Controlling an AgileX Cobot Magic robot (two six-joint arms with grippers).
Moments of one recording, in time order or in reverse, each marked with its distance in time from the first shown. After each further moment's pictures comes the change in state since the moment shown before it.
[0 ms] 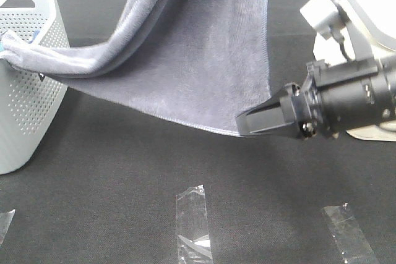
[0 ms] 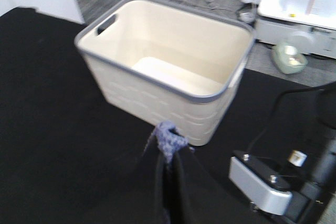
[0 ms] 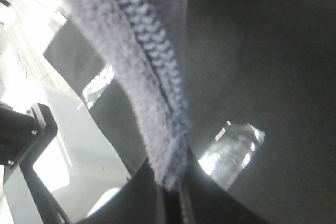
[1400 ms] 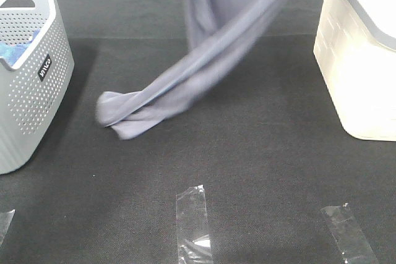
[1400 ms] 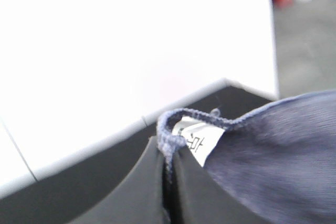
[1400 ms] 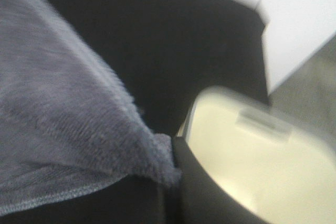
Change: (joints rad) left arm 0.230 0.389 0.000 0.545 -0.973 -0.389; right arm 0.000 0.380 -1.159 -1.698 -0.086 1.263
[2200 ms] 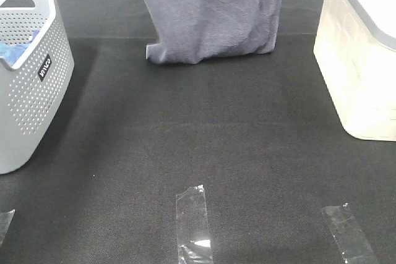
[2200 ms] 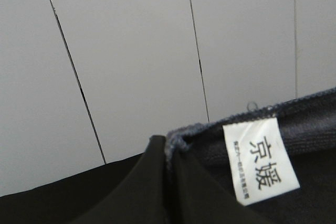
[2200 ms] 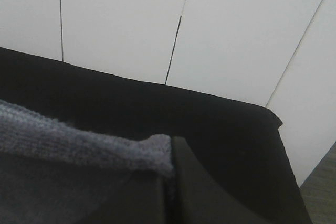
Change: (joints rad) left arm 0.169 -0.059 0.000 -0.020 0.088 -0.014; right arm 0.022 0.118 -0.283 0.015 -0.138 0.103
